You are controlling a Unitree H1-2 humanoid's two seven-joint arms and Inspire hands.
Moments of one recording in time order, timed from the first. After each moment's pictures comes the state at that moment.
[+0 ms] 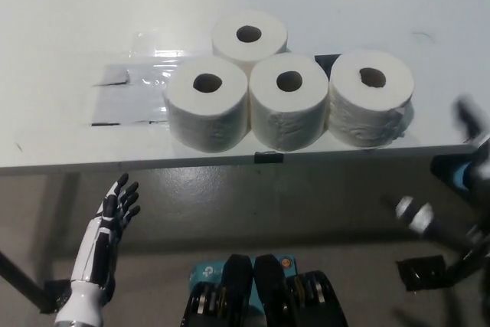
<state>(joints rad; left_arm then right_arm) 0.01 0.10 0.01 -0.16 -0.02 0.08 -0.04 -0.14 -0.15 -0.04 -0.39 -0.18 -0.22 -0.04</state>
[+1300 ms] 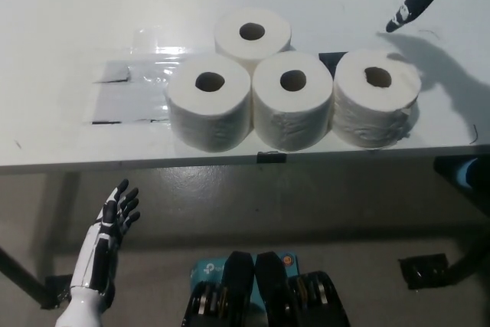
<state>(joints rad) 0.02 0.10 0.01 -0.16 -0.02 0.08 -0.04 -1.36 -0.50 0.58 0.88 -0.28 0.27 0.65</state>
